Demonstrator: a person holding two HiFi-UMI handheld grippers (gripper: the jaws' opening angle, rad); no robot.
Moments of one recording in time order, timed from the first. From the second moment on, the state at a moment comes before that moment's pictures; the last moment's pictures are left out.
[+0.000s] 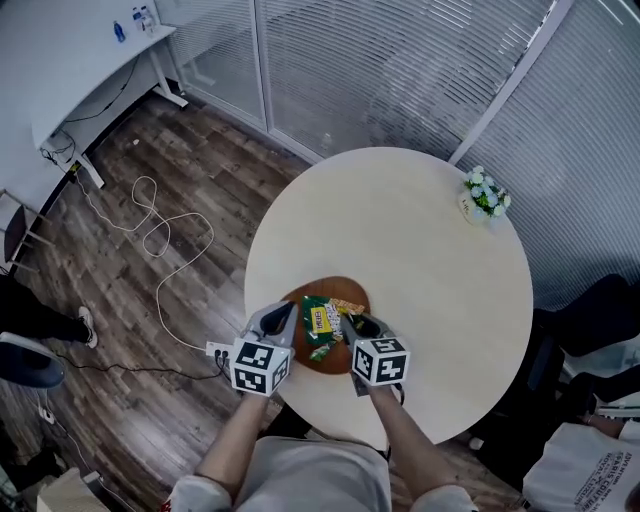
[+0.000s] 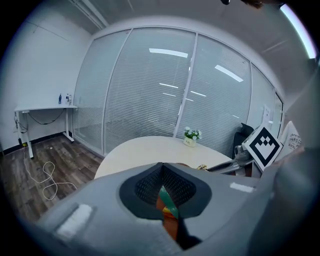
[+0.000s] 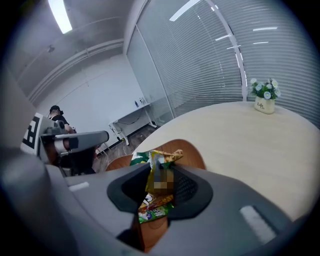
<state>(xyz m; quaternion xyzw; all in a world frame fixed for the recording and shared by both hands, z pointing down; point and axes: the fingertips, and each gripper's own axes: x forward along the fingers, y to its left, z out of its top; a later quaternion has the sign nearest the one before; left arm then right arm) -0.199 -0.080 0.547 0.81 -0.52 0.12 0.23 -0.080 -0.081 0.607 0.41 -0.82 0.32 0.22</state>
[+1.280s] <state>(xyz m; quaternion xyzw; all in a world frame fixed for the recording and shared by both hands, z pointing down) 0.048 -0.046 0.550 0.93 -0.28 0.16 0.19 0.140 0.025 0.571 0.68 -0.67 0.29 0.11</state>
